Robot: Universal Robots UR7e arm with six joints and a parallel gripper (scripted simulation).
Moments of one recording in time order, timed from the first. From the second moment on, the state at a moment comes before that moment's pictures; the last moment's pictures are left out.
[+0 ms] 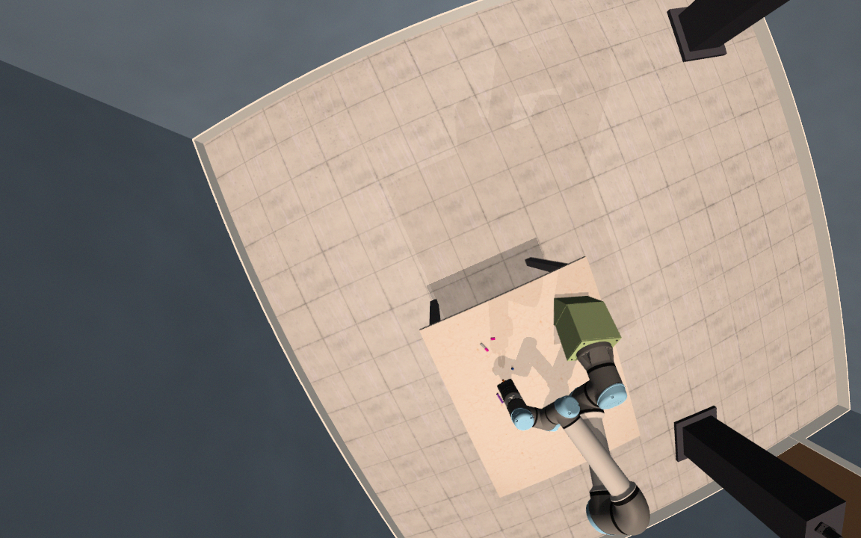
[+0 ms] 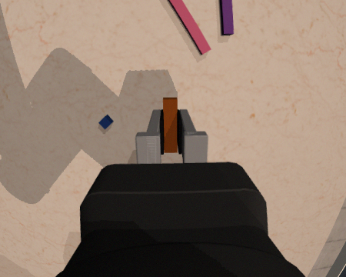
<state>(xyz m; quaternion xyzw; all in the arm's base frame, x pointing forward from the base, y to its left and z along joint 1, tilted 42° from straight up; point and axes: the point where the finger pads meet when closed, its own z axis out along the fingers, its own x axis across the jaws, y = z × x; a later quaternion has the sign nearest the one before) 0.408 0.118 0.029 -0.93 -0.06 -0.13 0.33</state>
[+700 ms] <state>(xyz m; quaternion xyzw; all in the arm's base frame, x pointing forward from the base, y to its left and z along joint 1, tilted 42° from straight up) 0.401 0.097 0.054 -0.93 -0.06 -0.13 0.33</state>
